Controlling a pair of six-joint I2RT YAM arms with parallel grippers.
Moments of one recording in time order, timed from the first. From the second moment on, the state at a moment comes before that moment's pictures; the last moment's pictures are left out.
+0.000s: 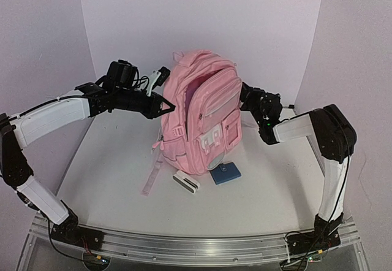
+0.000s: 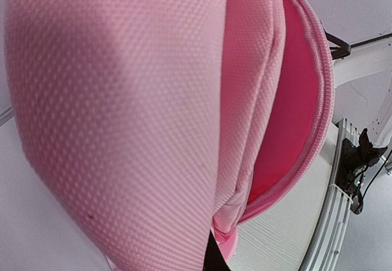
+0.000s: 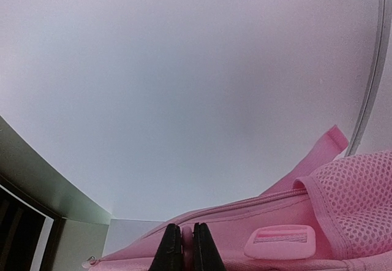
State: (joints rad) left arm -0.65 1.52 1.38 -0.37 0.42 -0.05; right arm 0.43 2.05 1.20 1.08 0.10 1.80
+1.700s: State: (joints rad) left arm -0.58 1.57 1.54 -0.62 0.59 0.05; right arm 0.77 1.70 1.56 0.17 0.15 0.33
